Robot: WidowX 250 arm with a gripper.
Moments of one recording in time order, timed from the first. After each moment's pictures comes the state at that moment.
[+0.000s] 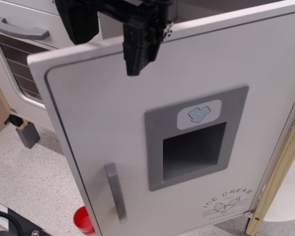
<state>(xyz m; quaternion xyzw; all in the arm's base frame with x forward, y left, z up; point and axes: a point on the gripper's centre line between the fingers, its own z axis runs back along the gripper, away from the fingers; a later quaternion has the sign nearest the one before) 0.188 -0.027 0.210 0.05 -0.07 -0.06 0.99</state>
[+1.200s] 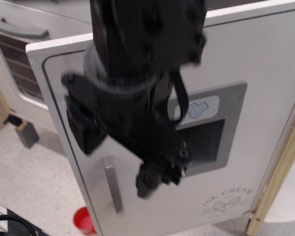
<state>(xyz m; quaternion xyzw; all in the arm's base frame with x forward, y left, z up) 0.135 -0.069 0.140 0.06 -0.06 -0.06 0.99</state>
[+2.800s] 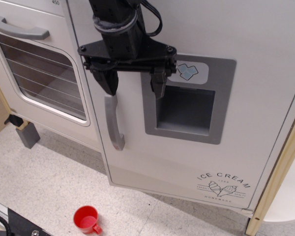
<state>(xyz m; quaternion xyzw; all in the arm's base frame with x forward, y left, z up) 0.256 0.005 0.109 -0.02 -0.16 0.17 0.97</state>
